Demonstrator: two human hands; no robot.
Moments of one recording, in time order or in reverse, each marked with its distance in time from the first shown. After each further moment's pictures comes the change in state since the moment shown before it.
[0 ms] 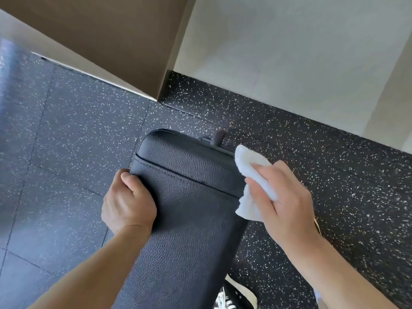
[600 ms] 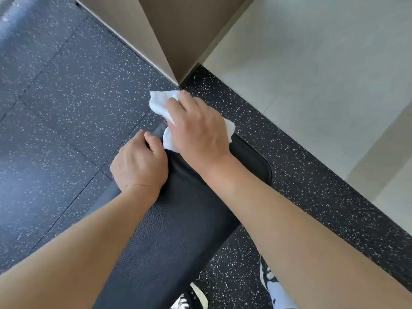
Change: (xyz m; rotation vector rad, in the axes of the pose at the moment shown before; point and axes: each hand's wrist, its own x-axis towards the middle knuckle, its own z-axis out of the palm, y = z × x) left_hand 0.000 -0.004 0.003 -0.025 0.038 0.003; right_hand 0.100 -0.124 0.126 -0.430 -0.114 -0.561
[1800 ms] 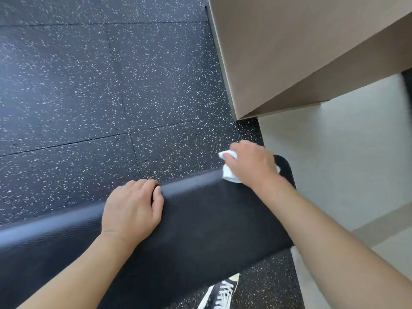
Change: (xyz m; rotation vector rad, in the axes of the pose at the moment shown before) left_hand -0.075 -0.228 -0.060 -0.082 -0.208 0.028; right_hand 0.036 -0.106 0.030 -0.433 -0.760 -0.212
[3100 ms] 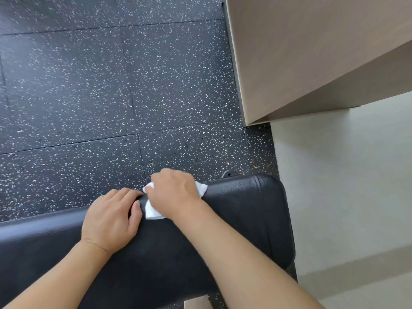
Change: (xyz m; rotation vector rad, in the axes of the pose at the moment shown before) left_hand 0.003 0.008 -0.004 0.009 0.058 -0.020; right_hand -0.005 -0.115 0.006 0.218 -0.247 -0.413
